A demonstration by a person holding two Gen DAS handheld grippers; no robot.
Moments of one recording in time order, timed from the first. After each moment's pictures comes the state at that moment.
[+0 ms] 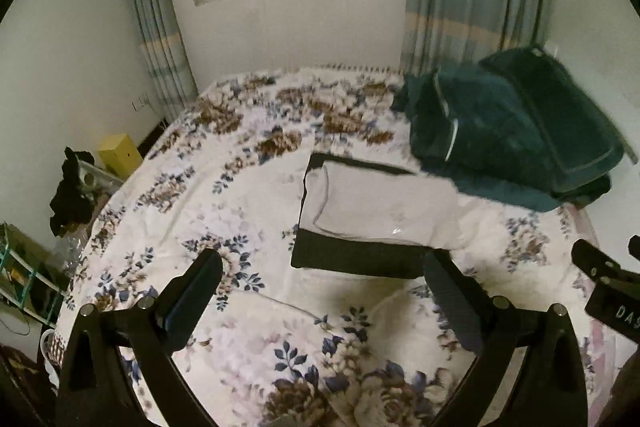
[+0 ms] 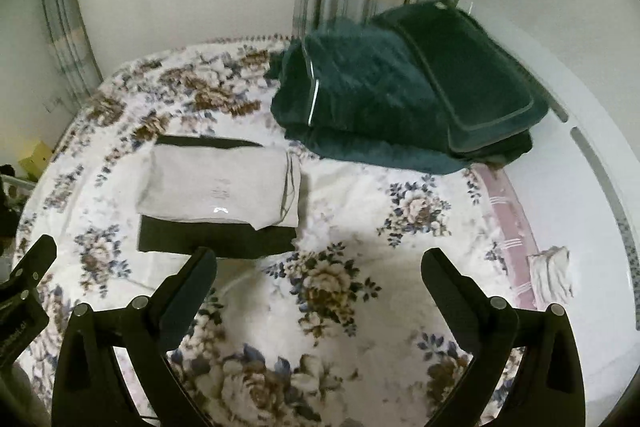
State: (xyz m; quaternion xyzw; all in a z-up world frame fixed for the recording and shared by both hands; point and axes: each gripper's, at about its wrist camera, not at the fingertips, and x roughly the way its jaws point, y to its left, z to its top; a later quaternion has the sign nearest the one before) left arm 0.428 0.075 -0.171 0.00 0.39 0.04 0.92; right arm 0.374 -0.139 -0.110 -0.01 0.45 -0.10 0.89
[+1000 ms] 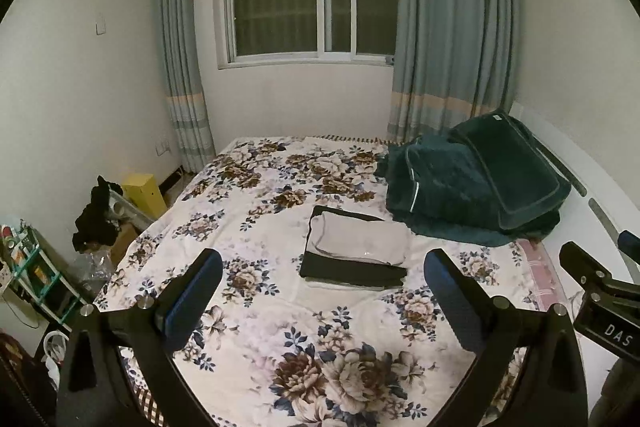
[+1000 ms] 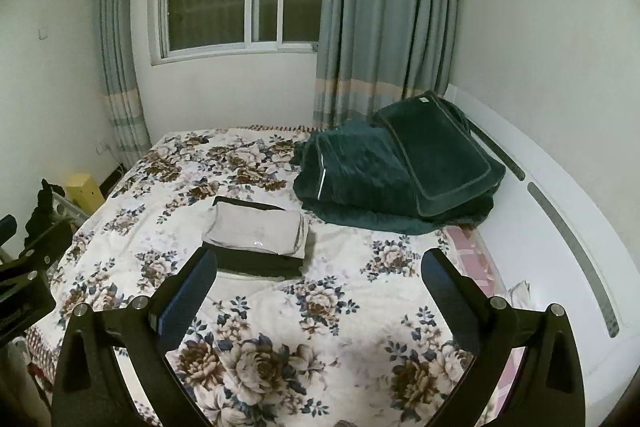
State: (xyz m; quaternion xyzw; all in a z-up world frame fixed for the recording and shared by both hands) left arm 0.222 0.065 -0.026 -0.02 0.28 0.04 0.96; right arm 0.098 -0.139 0.112 -0.03 0.31 -0.05 0.95
